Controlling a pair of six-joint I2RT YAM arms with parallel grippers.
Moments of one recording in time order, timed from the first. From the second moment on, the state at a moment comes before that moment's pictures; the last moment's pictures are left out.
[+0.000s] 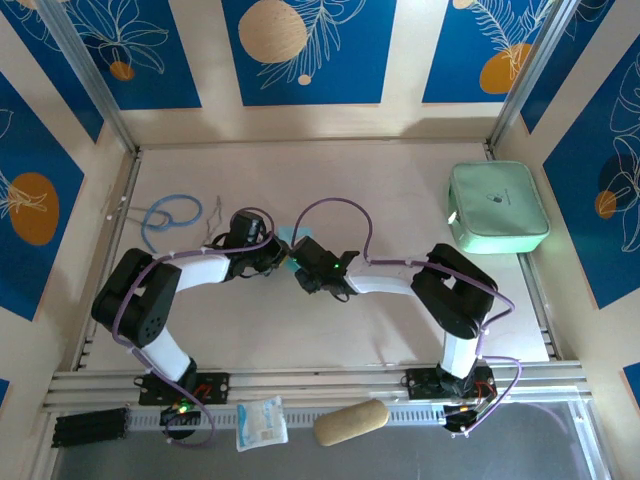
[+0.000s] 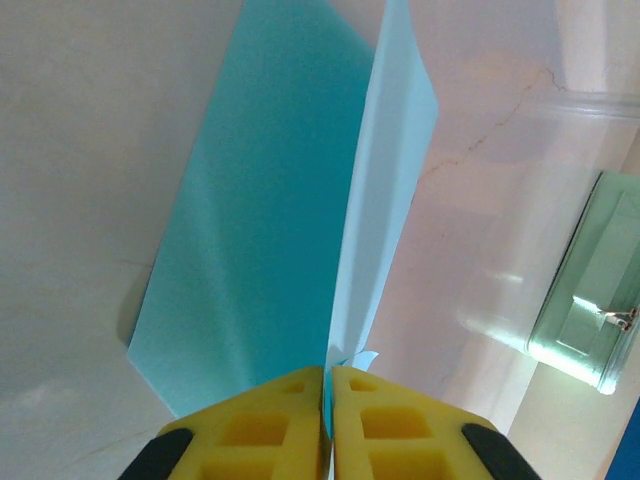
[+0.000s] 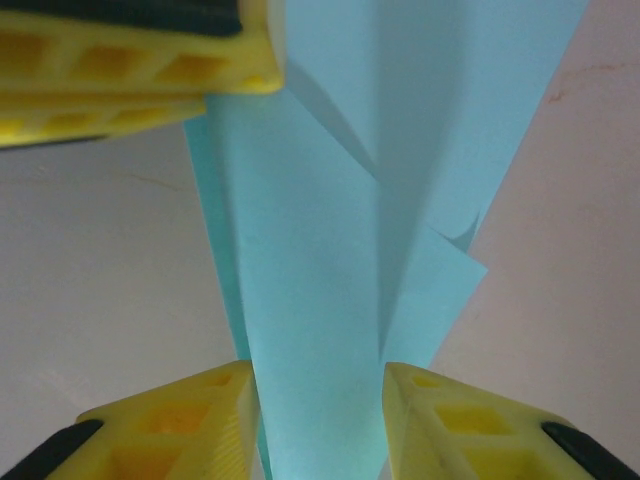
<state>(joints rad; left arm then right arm) -0.47 1.65 0.75 0.11 0.35 -1.23 0.95 1.81 1.04 -0.24 0.25 0.25</state>
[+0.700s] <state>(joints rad) -0.40 1.51 0.74 0.04 0.31 -1.20 0.94 1.82 1.04 -0.23 0.24 0.23</state>
